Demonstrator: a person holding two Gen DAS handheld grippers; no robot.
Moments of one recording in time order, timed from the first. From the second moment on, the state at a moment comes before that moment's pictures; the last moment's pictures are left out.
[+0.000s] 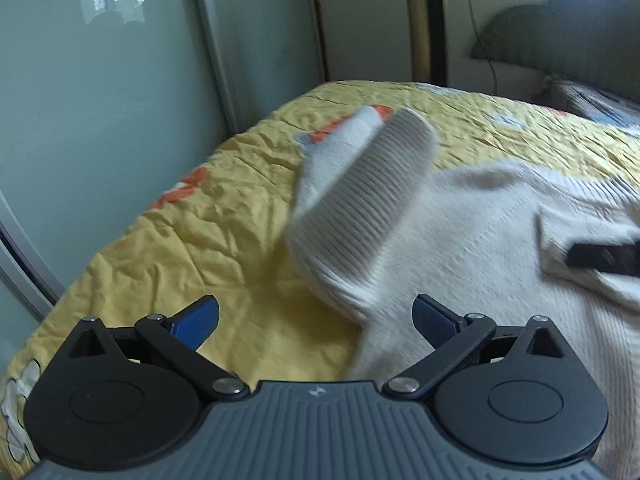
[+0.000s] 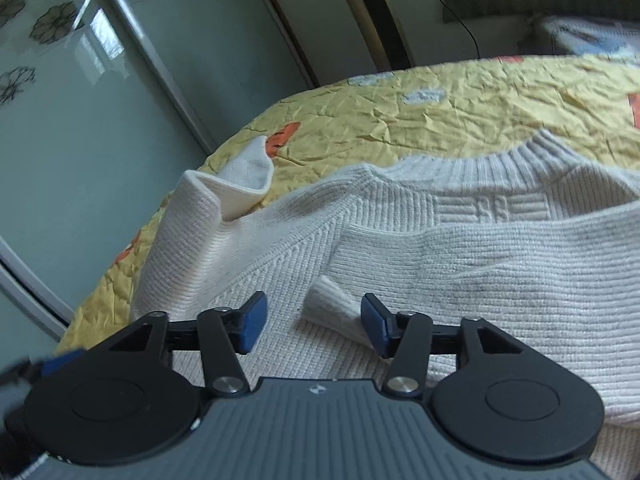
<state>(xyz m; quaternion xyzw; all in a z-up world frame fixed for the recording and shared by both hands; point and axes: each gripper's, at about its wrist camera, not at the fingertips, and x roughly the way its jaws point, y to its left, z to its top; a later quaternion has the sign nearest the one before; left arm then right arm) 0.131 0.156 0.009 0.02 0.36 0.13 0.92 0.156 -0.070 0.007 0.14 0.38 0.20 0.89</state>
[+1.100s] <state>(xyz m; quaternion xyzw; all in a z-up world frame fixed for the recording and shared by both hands) 0.367 0.277 -0.039 -0.32 0.43 -0.08 0.84 0.098 -0.070 -0.019 0.09 0.33 0.21 0.92</state>
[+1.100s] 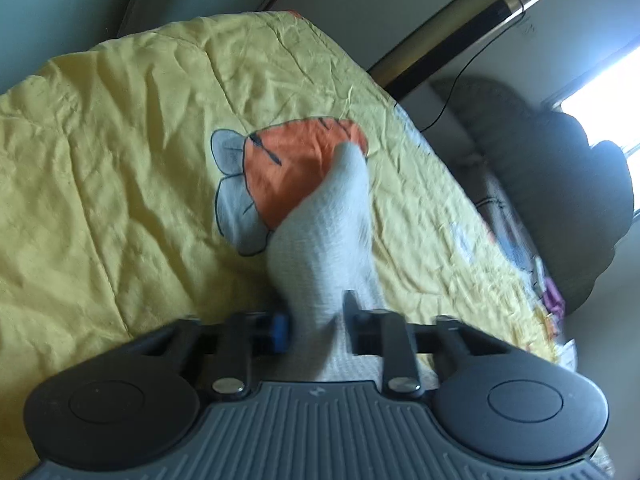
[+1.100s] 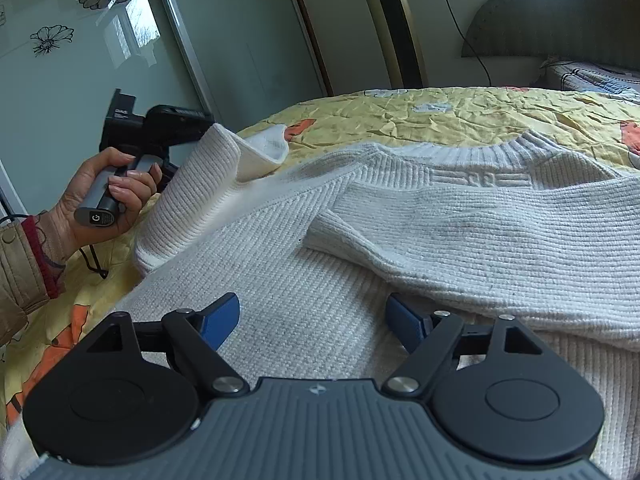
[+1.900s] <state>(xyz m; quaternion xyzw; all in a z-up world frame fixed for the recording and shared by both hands) 0.239 0.312 0.020 -0.07 0.29 0.21 0.93 0.100 -0.065 -0.018 0.09 0.33 0.22 0.91</state>
